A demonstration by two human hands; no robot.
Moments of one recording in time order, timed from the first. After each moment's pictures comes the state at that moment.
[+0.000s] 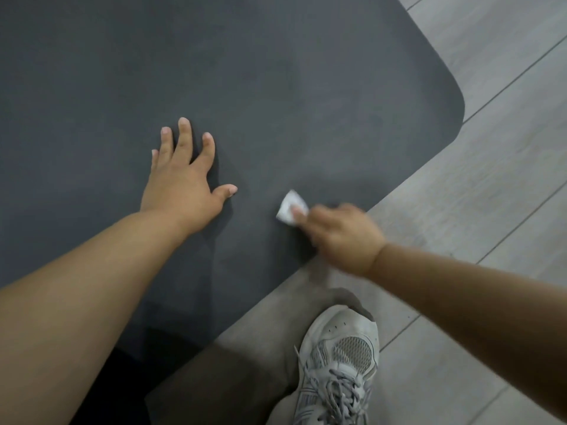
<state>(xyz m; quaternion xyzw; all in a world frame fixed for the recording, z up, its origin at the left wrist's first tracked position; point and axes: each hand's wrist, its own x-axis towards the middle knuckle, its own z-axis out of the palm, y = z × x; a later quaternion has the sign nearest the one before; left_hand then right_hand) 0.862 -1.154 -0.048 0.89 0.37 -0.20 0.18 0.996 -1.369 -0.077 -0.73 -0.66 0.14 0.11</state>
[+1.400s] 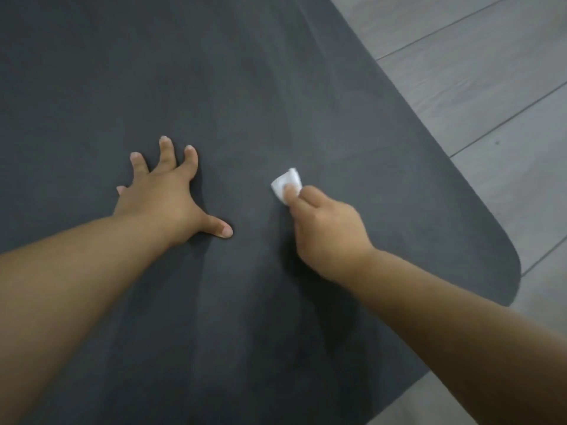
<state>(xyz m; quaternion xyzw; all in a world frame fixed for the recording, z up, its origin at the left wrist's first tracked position) 0.938 -1.020 -0.048 0.82 0.49 -0.23 0.21 1.078 -1.180 -0.082 -0.80 -0.59 0.03 0.14</state>
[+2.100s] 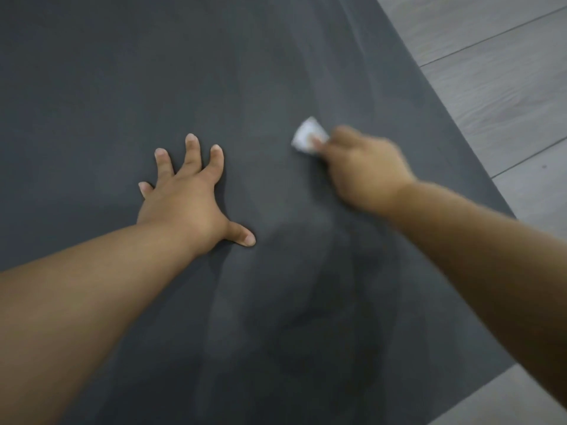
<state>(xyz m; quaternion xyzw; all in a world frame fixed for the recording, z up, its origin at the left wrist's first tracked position) 0.939 -1.021 -0.048 0.81 0.50 -0.21 0.24 1.154 -1.110 -0.082 -0.73 -0.68 0.01 0.06</state>
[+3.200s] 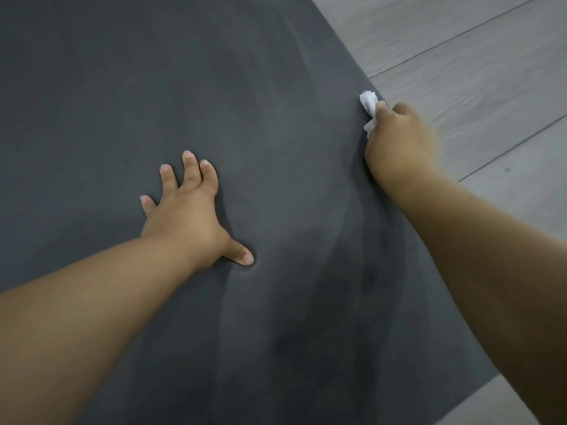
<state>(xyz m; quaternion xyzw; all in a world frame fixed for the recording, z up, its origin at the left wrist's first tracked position) 1.003 -1.042 -0.046 0.81 0.48 -0.24 0.22 1.252 -1.125 -0.082 -0.92 -0.40 0.00 0.05</state>
